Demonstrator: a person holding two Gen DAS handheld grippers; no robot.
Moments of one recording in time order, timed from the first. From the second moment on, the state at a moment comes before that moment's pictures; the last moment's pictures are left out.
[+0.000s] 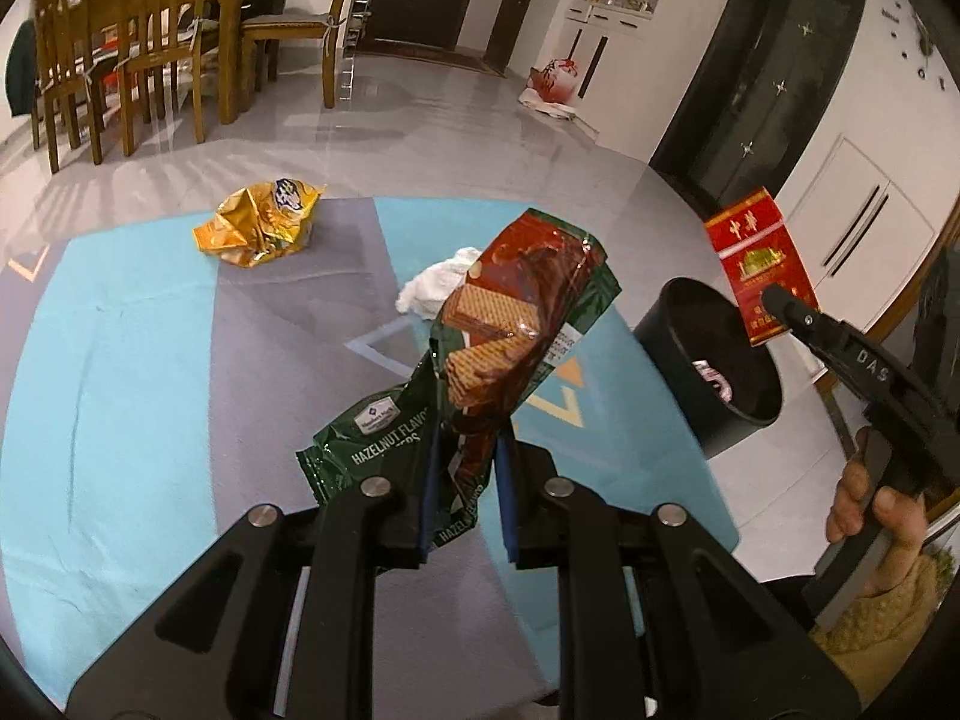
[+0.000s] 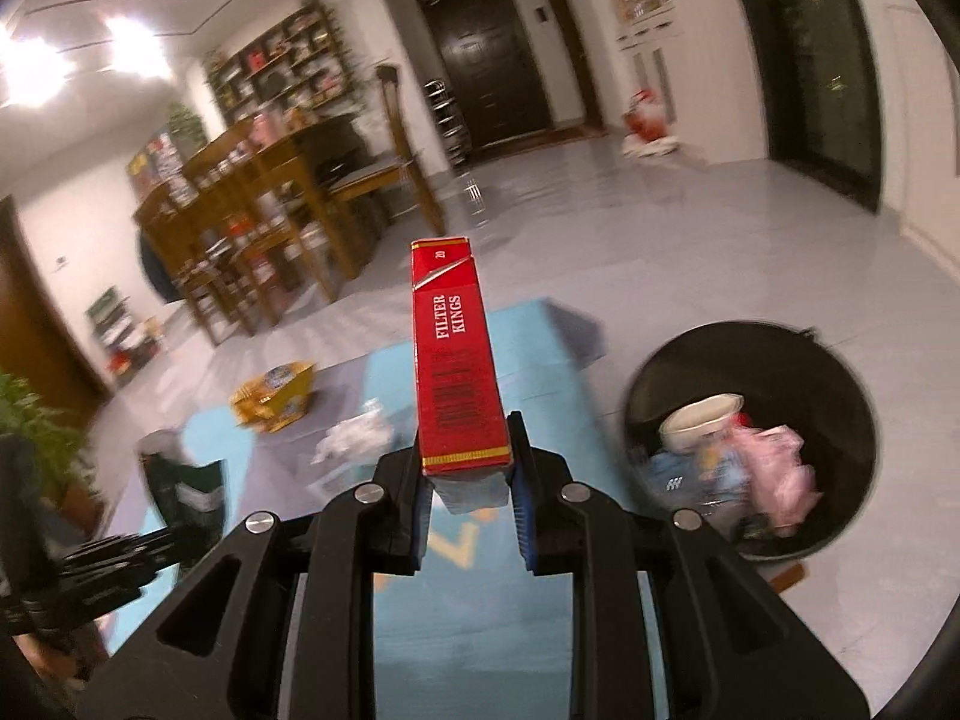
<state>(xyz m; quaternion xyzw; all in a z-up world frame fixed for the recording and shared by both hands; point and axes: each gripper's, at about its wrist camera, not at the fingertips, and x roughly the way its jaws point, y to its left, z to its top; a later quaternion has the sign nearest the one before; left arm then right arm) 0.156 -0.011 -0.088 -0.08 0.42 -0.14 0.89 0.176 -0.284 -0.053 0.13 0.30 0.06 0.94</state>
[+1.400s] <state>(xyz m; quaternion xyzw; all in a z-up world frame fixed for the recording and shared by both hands) 0.232 -0.231 -0.081 -0.01 0.42 -0.31 0.86 0.162 -0.420 -0.068 0.24 0.28 -0.06 0.92</state>
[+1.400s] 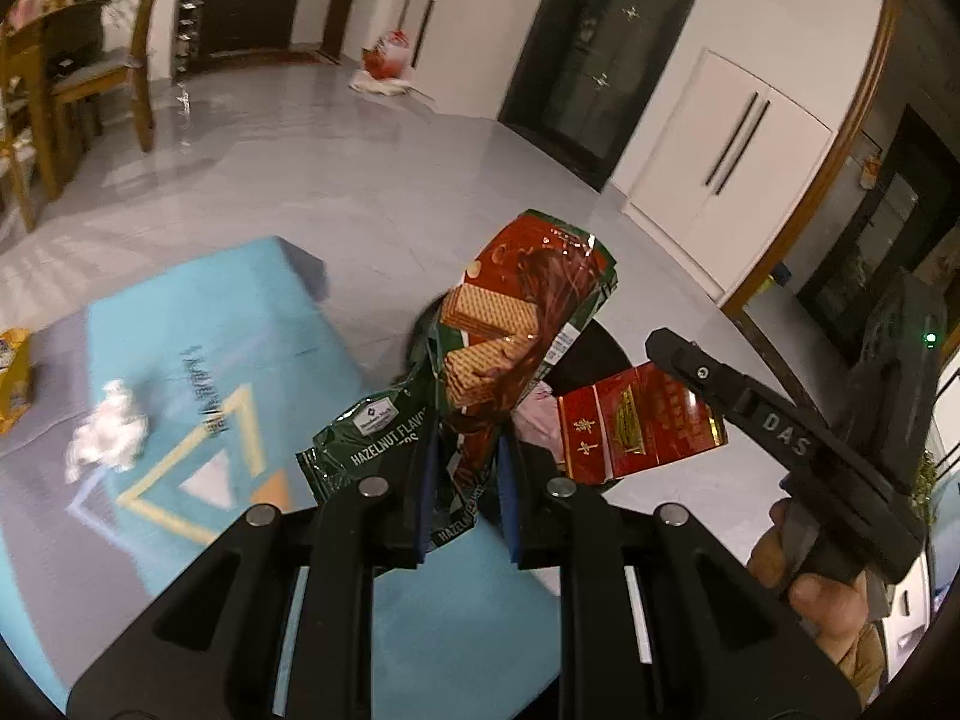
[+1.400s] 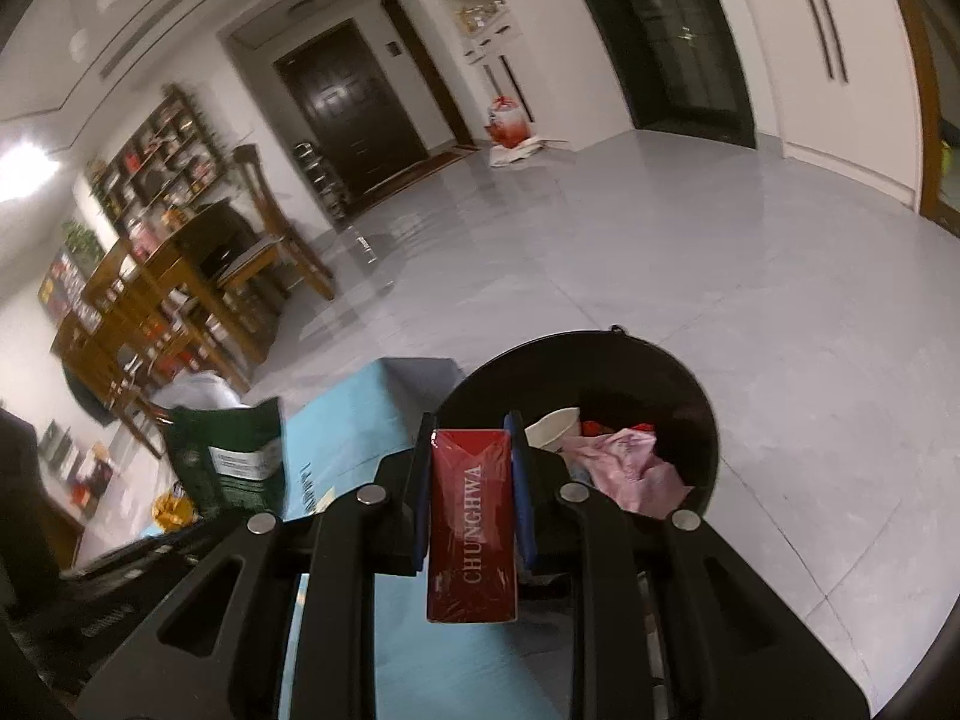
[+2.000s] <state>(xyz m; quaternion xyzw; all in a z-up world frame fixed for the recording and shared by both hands) 0.283 -0.321 -0.142 0.03 0.47 -0.31 0.83 0.195 -0.454 -0.086 0.27 0.31 -0.13 0.90</state>
